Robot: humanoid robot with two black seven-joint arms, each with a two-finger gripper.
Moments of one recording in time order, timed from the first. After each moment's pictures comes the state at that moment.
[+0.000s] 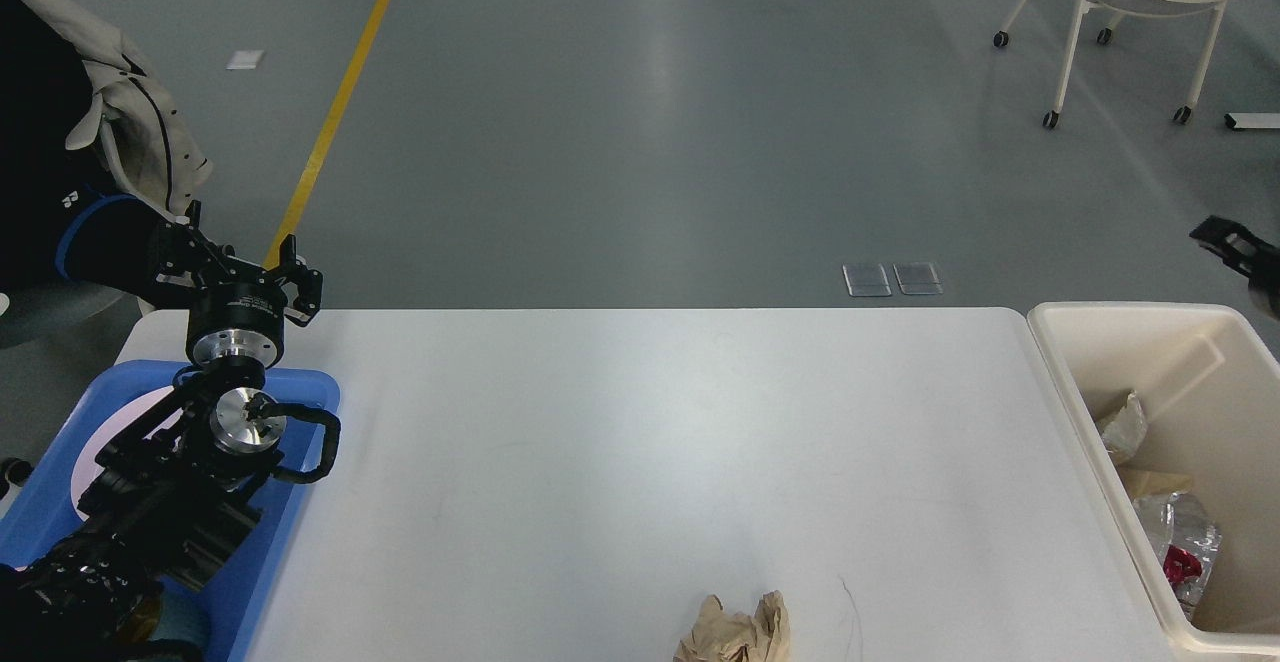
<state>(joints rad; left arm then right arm) -0.66 0.20 -0.94 -0.49 -0.16 -0.19 -0.55 1.09 -0.50 -1.16 0.15 0.29 0.22 0.00</state>
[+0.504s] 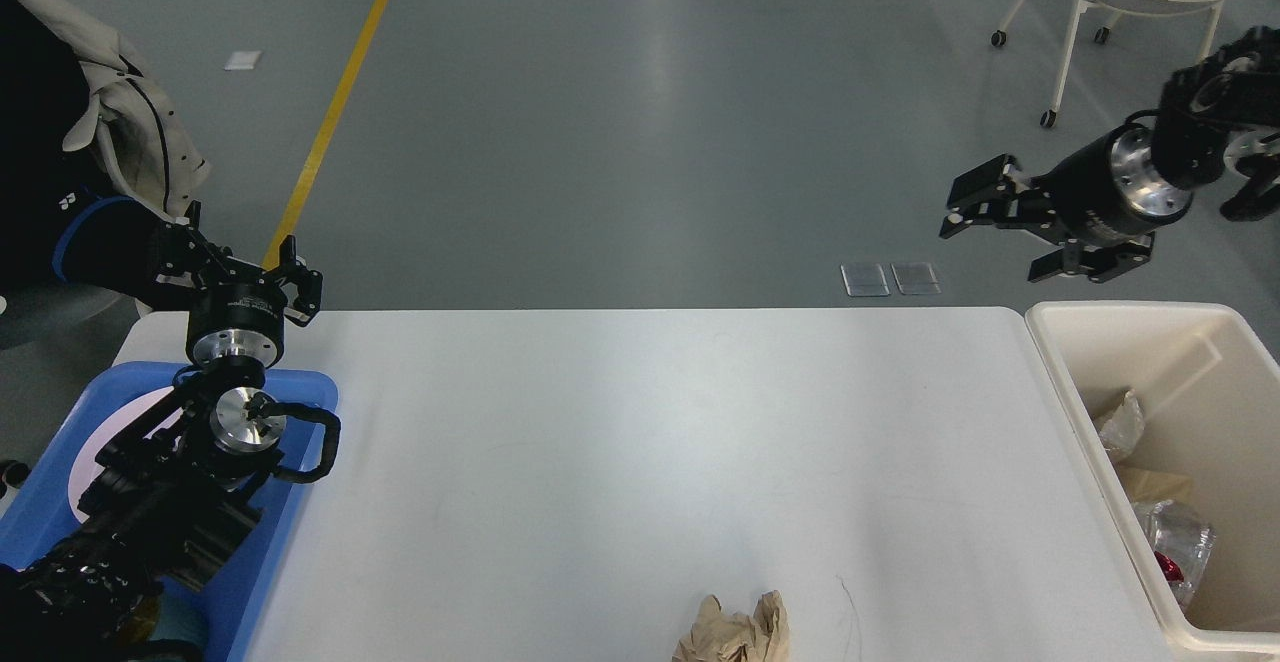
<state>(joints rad) -0.66 0.20 -0.94 -0.49 -0.16 -0.19 -0.55 2.01 -0.43 -1.16 1.20 0.00 0.63 -0.02</state>
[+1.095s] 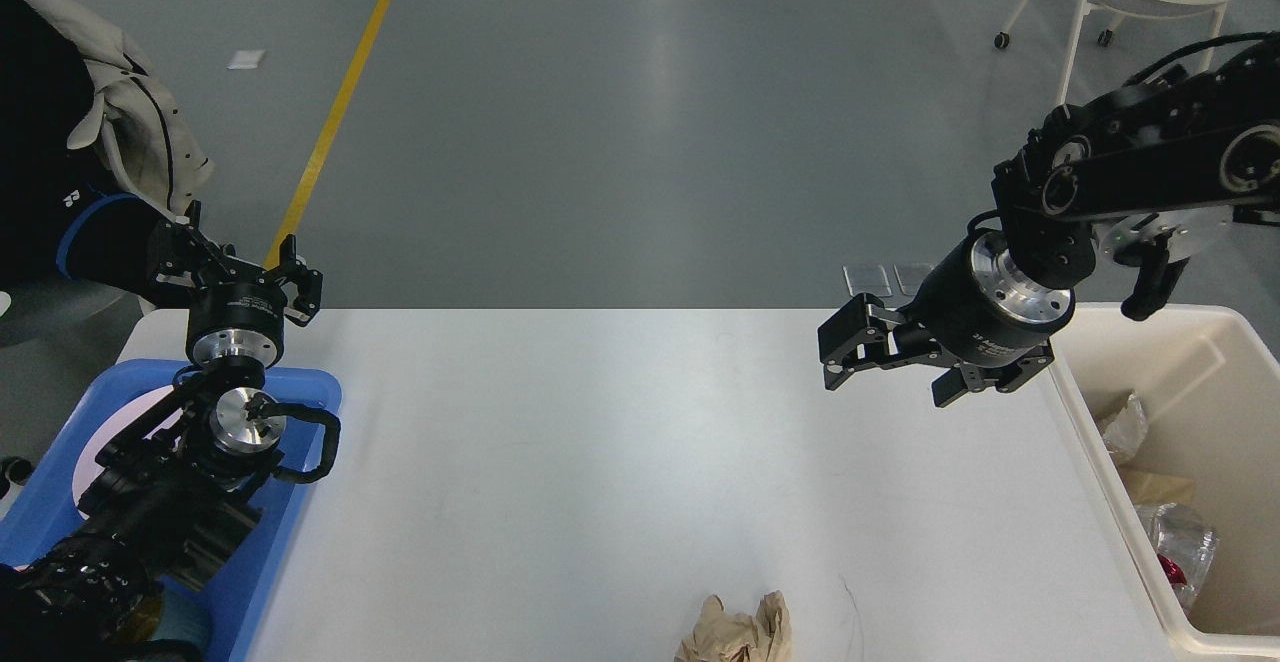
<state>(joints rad) -0.66 0.20 -0.94 -0.49 -0.16 -0.19 -0.55 2.12 -0.29 -1.22 1.57 0.10 0.47 -0.04</state>
